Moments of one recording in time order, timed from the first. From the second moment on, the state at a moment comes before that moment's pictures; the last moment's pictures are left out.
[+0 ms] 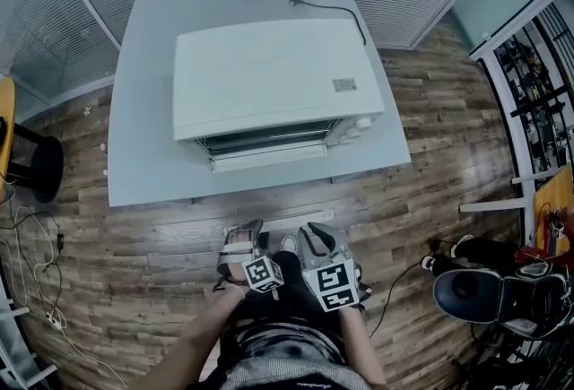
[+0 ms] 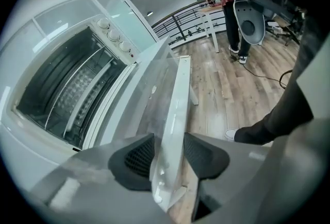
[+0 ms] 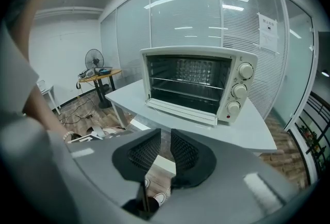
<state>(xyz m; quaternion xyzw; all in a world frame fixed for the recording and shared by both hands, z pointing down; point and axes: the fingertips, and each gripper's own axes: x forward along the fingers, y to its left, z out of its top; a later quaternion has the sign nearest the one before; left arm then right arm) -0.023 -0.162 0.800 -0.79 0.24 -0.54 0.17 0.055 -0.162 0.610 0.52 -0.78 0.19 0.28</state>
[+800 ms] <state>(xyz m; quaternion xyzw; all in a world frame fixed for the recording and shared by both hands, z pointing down) -0.024 -0.155 0.731 -0.83 0.22 -0.50 0.13 0.048 -0.157 0.620 0.44 -0.82 0.16 0.34</state>
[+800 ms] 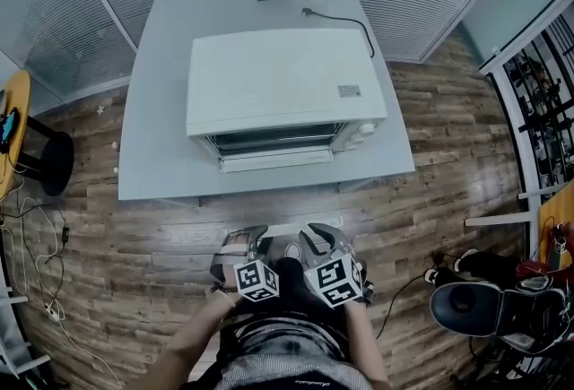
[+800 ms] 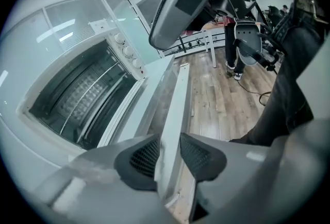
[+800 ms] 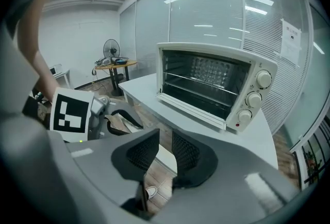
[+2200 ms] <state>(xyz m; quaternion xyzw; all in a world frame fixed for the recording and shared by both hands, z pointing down) -0.021 -0.193 0.617 -0.86 0.23 -0.43 0.15 0.041 -0.188 0.604 0.39 -0.78 -0.01 0.48</state>
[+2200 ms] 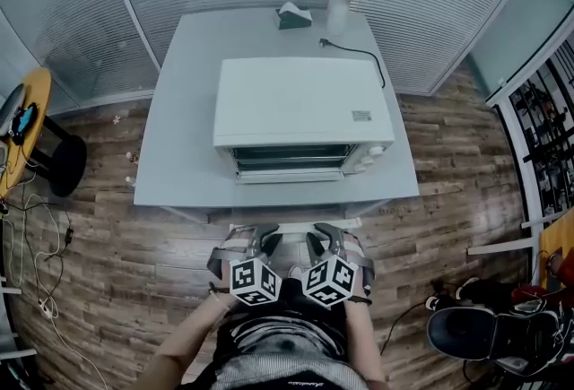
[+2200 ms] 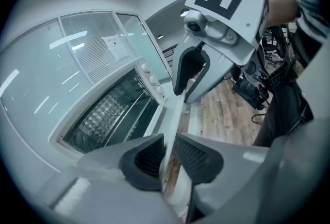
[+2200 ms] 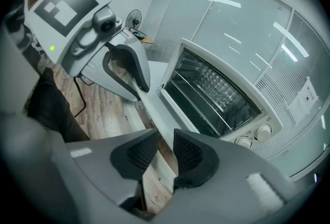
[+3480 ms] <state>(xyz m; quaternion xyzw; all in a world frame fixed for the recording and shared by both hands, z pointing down) -0.028 -0.188 0.604 -0.86 0.18 -0.45 0.15 0.034 -0.209 0.553 0.40 -0.82 0.00 0.42</state>
